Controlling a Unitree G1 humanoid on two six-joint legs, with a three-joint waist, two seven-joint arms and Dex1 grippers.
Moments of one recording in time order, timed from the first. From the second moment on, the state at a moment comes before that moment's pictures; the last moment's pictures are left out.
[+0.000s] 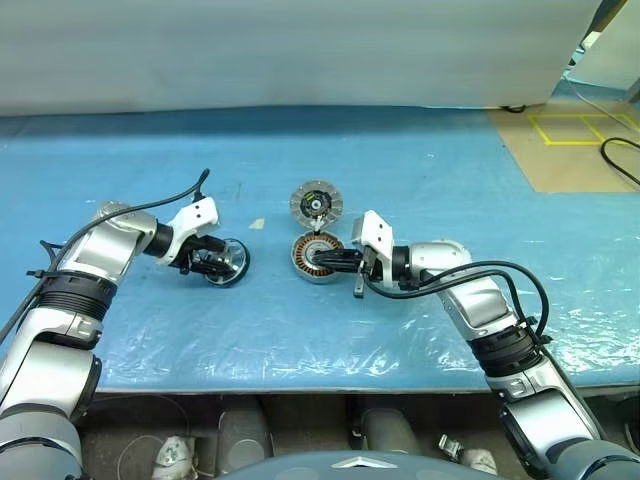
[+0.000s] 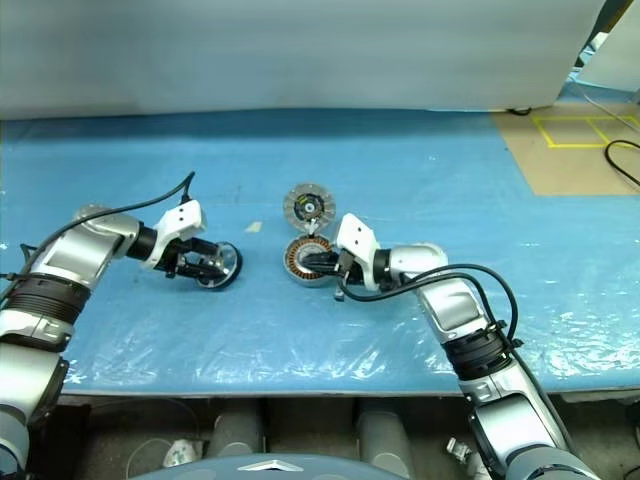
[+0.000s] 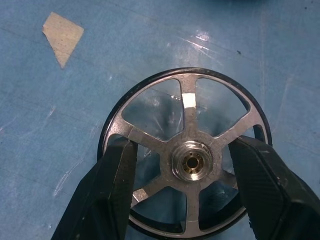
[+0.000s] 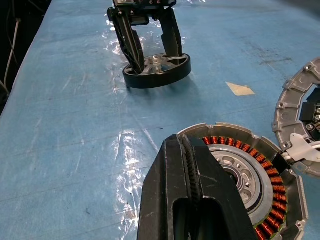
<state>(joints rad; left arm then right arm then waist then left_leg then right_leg) -0.70 0.78 -0.27 0.45 -0.03 0.37 -1.39 -0.47 -0.43 0.29 -0.05 0.20 0.37 1.00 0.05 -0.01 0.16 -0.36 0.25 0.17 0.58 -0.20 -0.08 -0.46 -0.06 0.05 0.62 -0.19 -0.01</state>
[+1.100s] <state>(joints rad) -0.80 0.52 -0.14 0.38 -0.31 0.59 -1.35 -0.36 -0.54 0.14 -0.10 0.27 0.40 0.99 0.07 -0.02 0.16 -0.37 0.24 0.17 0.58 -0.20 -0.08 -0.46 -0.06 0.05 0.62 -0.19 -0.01</state>
